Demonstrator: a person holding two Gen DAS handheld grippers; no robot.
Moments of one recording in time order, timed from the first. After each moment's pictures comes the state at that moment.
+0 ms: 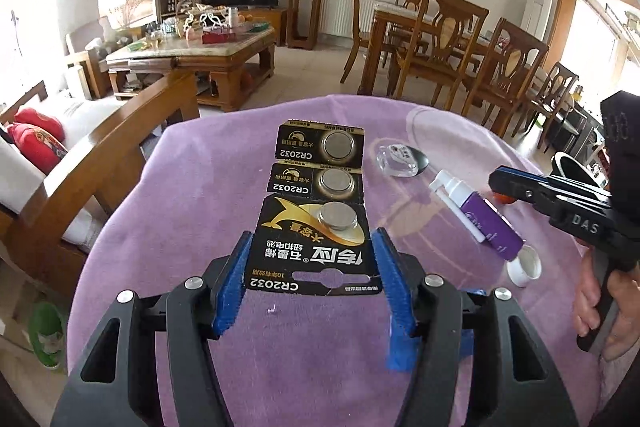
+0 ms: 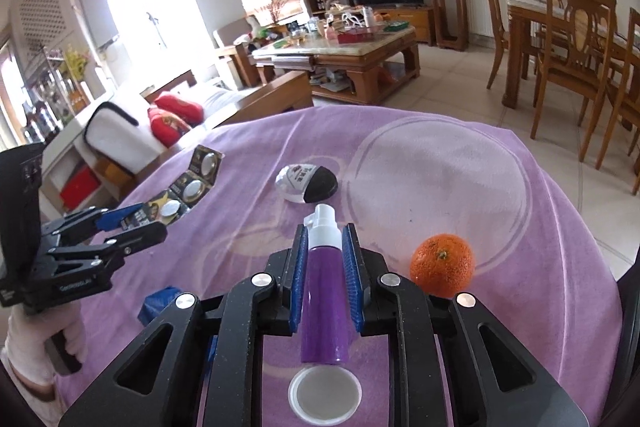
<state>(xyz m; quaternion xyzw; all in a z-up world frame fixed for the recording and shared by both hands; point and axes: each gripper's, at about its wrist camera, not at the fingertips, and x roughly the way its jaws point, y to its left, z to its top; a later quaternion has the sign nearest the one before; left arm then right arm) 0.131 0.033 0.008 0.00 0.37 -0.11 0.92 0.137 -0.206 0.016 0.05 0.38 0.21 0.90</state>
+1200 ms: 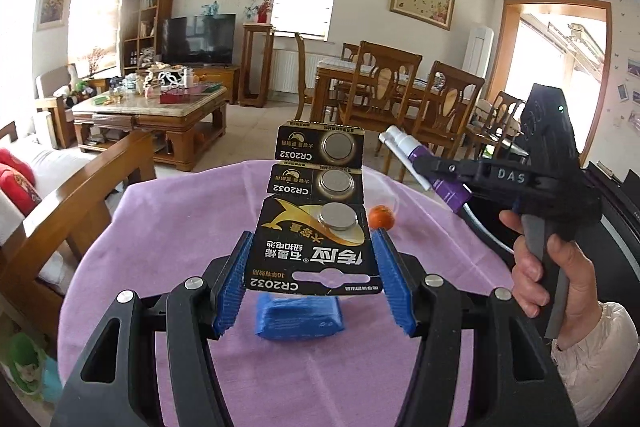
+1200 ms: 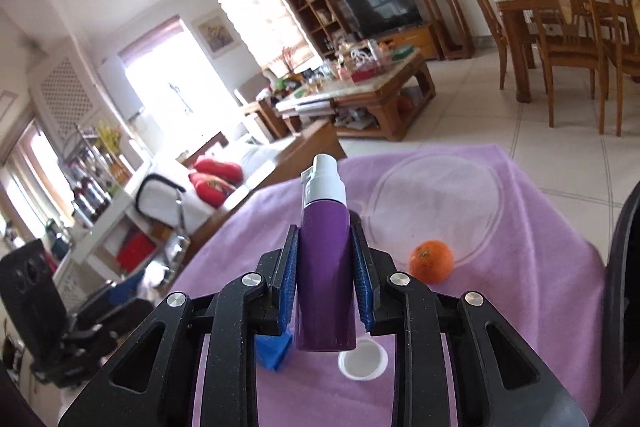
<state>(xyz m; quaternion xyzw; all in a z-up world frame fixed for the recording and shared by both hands) 0.064 -0.012 0.060 -0.01 0.27 -0.21 0.94 0.082 -0.286 0.099 0.19 0.30 0.24 0.90</state>
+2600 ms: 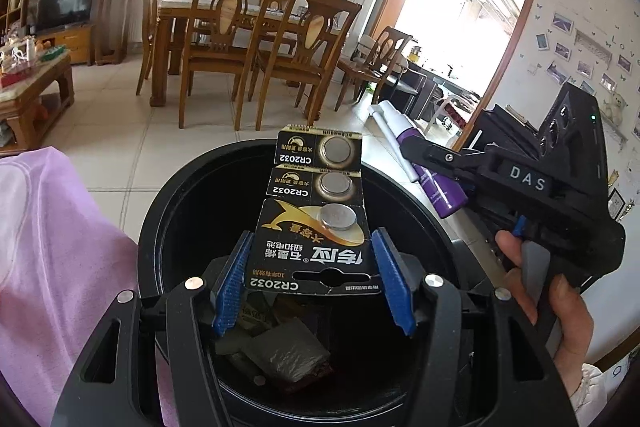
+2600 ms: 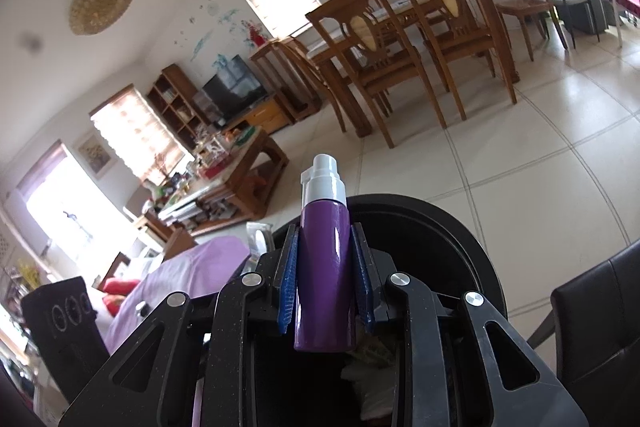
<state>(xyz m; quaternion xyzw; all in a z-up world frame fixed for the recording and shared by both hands) 0.115 -0.349 -0.010 0.00 0.36 -0.41 0.84 0.008 -0.638 0.028 0.30 0.27 -0.02 0.92</state>
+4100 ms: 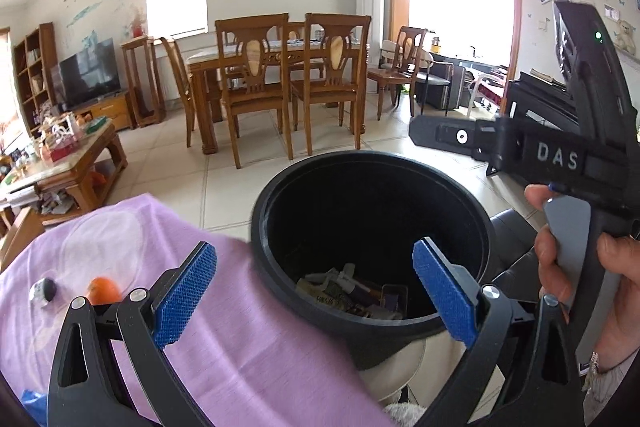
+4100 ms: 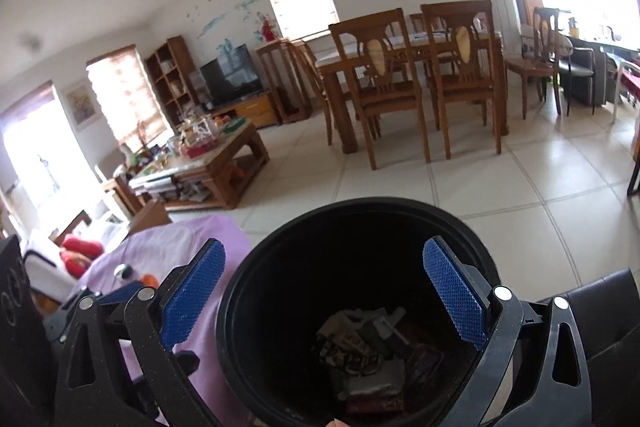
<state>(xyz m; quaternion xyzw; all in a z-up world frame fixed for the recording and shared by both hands) 0.067 -0.294 0.031 0.11 0.28 -0.34 0.89 -0.019 -0.535 0.062 0.18 0.28 -0.02 0.94</state>
